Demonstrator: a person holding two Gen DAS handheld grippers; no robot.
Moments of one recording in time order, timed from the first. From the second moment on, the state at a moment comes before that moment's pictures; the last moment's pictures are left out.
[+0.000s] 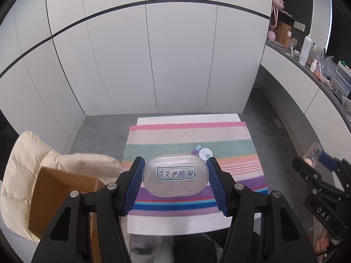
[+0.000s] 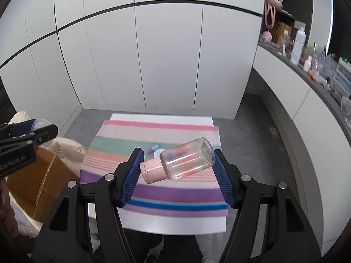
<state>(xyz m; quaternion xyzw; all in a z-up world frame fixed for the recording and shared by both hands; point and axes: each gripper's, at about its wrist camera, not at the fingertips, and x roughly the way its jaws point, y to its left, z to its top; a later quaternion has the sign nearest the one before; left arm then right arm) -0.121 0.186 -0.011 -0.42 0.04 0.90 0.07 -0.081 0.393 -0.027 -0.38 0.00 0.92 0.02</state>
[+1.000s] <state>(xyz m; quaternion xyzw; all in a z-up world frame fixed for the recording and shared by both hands) -0.024 0.122 -0.067 -0.46 0.00 0.88 0.04 0.025 0.378 -0.079 -0.45 -0.01 0.89 0.00</state>
